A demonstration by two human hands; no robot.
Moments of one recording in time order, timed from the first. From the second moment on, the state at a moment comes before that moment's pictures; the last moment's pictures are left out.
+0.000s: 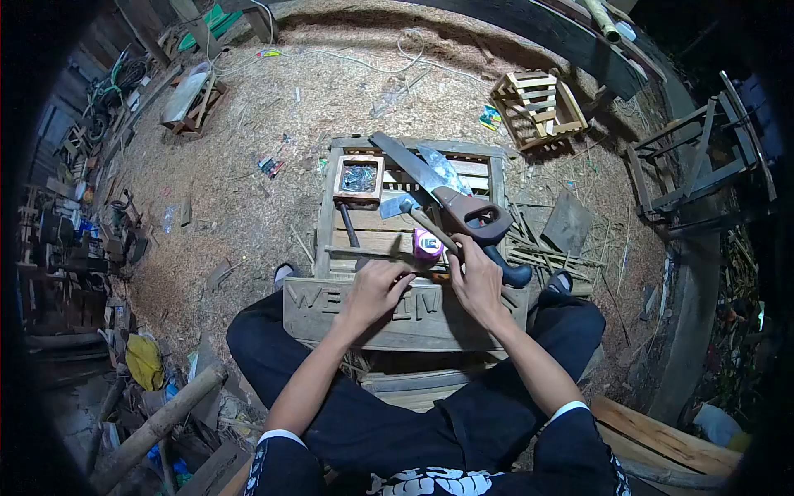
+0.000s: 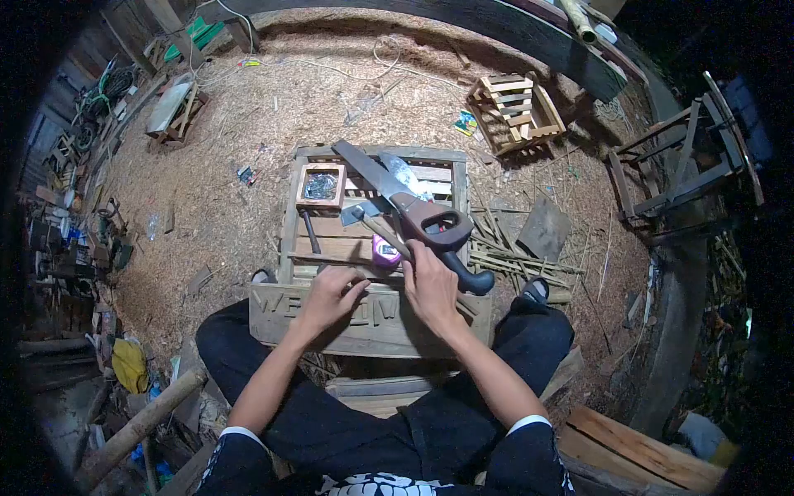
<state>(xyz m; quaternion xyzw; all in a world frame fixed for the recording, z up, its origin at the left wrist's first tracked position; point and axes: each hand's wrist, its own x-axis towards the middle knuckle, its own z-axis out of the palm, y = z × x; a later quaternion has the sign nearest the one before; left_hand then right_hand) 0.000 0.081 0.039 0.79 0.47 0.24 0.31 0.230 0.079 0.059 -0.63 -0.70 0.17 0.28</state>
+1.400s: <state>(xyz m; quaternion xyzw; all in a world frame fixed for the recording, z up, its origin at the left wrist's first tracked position) -0.008 0.065 -0.011 0.80 0.48 0.30 0.18 0.235 0.051 0.024 -0.59 -0.76 0.20 0.18</state>
